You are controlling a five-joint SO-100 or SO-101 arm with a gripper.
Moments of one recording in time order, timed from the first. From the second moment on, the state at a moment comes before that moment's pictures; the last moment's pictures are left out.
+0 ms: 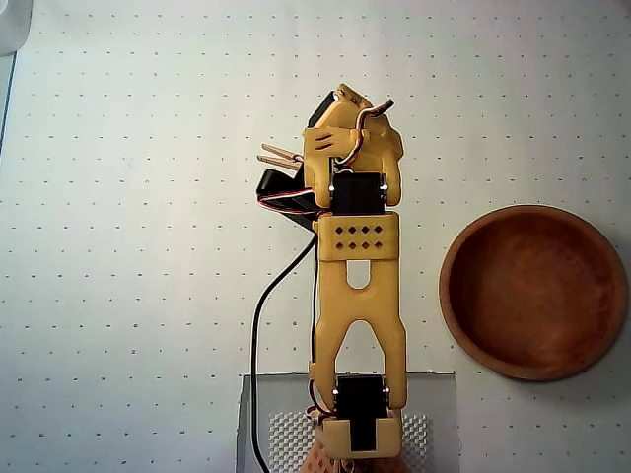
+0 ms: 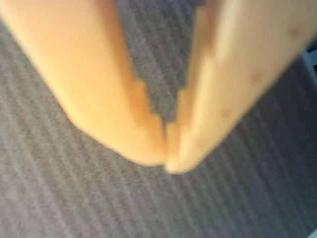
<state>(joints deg) -1.8 104.7 78.1 65.0 -50.5</state>
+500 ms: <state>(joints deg) -1.0 85.9 57.2 96.3 -69.4</state>
